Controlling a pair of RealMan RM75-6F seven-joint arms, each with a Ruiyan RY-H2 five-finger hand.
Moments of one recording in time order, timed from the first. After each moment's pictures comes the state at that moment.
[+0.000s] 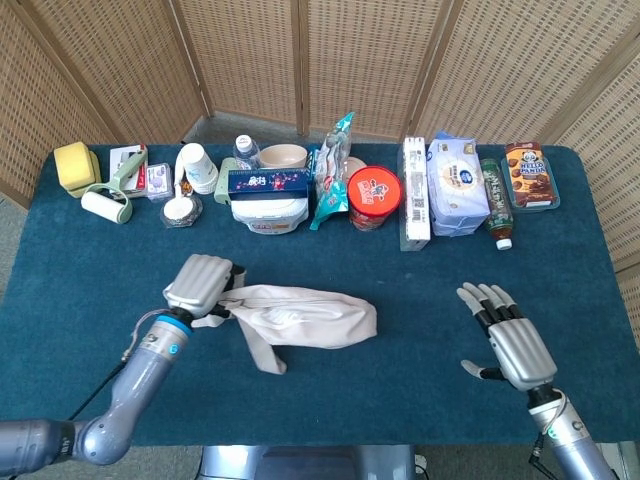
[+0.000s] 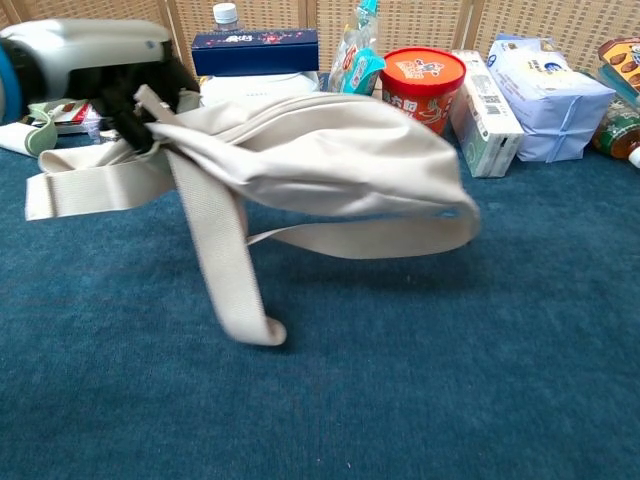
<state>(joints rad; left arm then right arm) -0.75 -1.37 -0.31 -2.02 0.71 1.10 0.74 0.24 -1.14 0.04 -1.75 -1.61 1.27 -0.01</state>
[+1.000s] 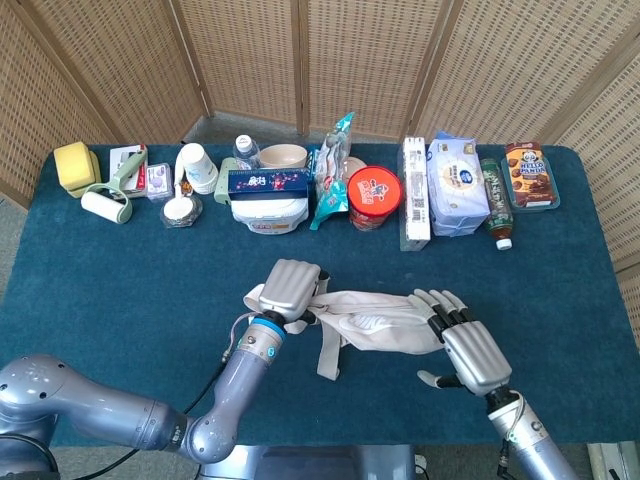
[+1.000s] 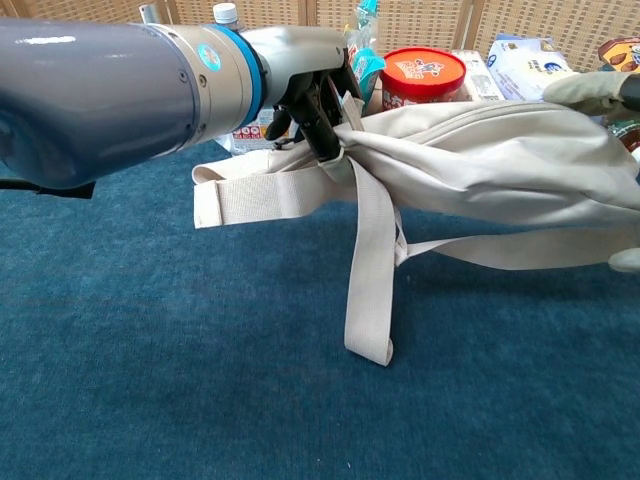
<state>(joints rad) -1.11 -1.74 -0.42 -1.88 0.41 1.33 0.89 0.30 -1.15 0.04 -2.02 -1.52 1.20 -0.18</state>
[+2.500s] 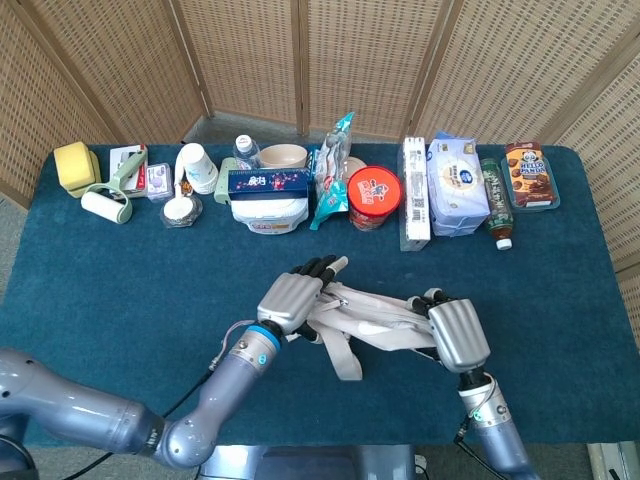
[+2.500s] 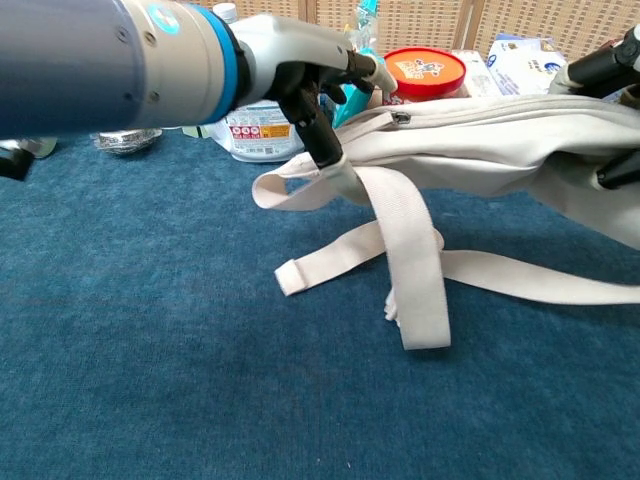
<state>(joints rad) -1.10 -1.58 -0.43 -2.05 0.30 1.20 0.79 0.32 -1.45 0.13 -1.80 -1.55 1.39 -0.33</state>
